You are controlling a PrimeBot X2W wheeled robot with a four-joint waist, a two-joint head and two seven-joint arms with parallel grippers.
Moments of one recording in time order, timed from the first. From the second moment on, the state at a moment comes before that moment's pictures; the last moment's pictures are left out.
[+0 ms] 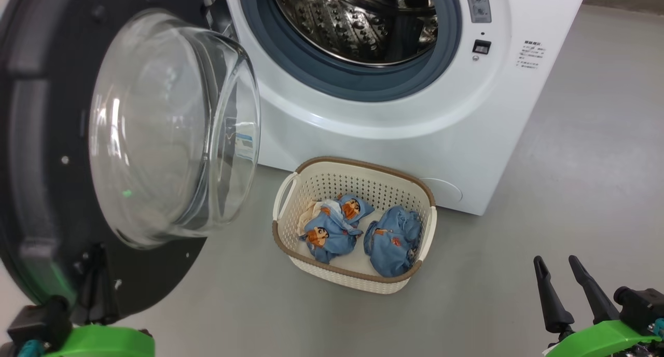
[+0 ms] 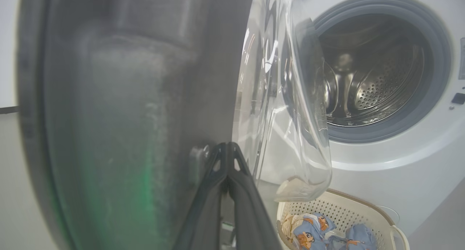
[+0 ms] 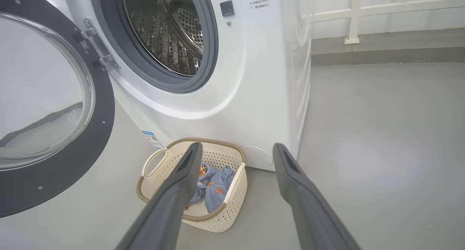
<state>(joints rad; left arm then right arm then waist) -0.13 0.15 0.05 0.32 -0.32 0.04 -0.26 0.01 -0.22 0.08 0.32 0.47 0.12 -0.25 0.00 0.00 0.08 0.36</state>
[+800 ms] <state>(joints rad) -0.35 0.24 0.25 0.52 -0.24 0.04 -0.26 -0.05 -0.25 0.06 0.31 0.47 0.12 -0.25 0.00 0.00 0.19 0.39</state>
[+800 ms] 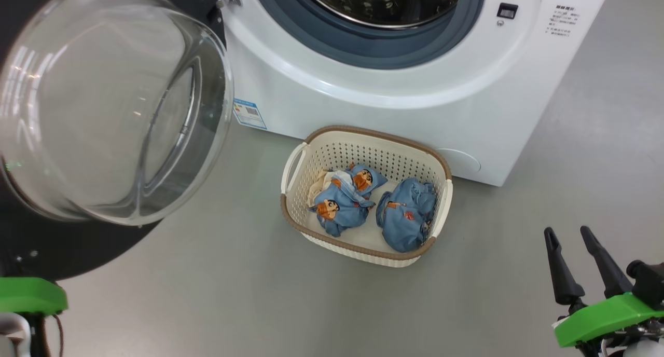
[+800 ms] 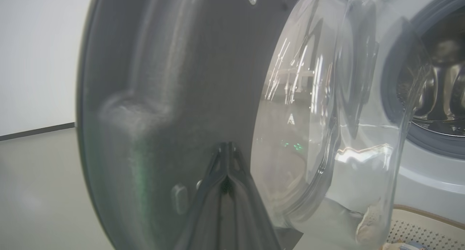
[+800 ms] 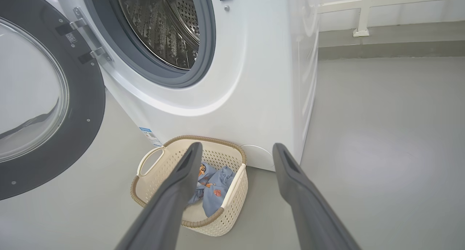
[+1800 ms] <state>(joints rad) -0.63 0.35 0.46 0.79 -0.17 0.01 -0.26 -0.16 -0.30 0.05 0.28 0.44 0.13 -0.25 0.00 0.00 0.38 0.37</state>
